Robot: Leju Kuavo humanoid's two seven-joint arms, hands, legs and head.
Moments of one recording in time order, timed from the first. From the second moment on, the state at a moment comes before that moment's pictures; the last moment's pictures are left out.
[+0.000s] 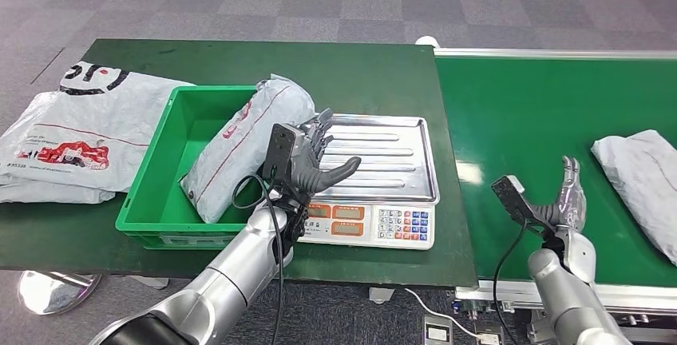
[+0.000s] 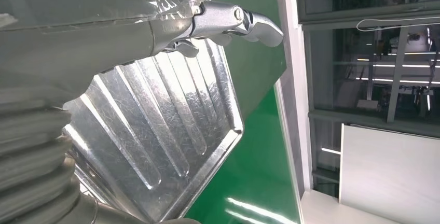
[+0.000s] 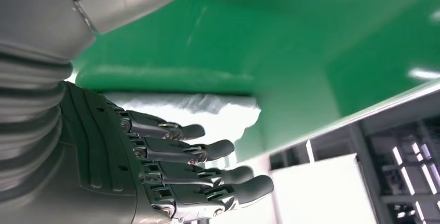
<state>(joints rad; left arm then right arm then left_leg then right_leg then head) -0.70 -0.36 -0.38 -0.44 0.20 0.05 -0.57 -0.45 -0.17 -0.11 -0.66 0.90 -0.66 -0.12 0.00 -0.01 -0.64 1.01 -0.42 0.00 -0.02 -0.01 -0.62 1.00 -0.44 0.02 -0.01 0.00</state>
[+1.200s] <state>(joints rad) -0.69 -0.30 -0.38 -0.45 0.20 0.04 -0.62 -0.35 -0.13 0.22 -1.07 -0.17 -0.11 -0.32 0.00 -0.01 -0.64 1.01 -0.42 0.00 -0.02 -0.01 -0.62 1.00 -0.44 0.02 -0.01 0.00</state>
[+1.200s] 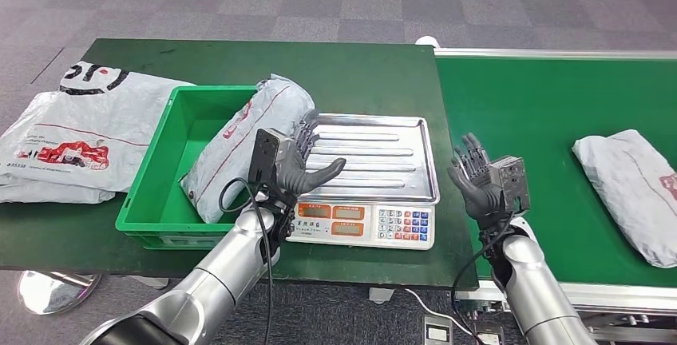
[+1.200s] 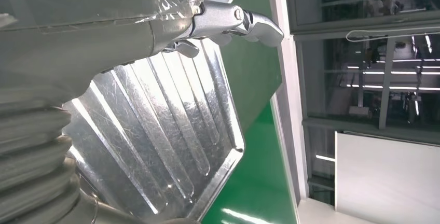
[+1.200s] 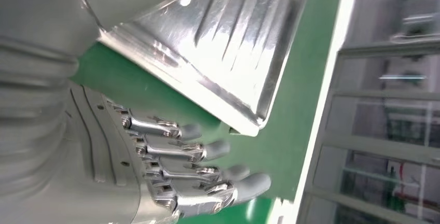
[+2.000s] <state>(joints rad) -0.69 -0.35 -0.38 -0.46 0.15 0.11 -0.59 -0.32 -0.15 -0.01 -0.95 1.08 -0.70 0.03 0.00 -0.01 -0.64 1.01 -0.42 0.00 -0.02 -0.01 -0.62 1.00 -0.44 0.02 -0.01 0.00</state>
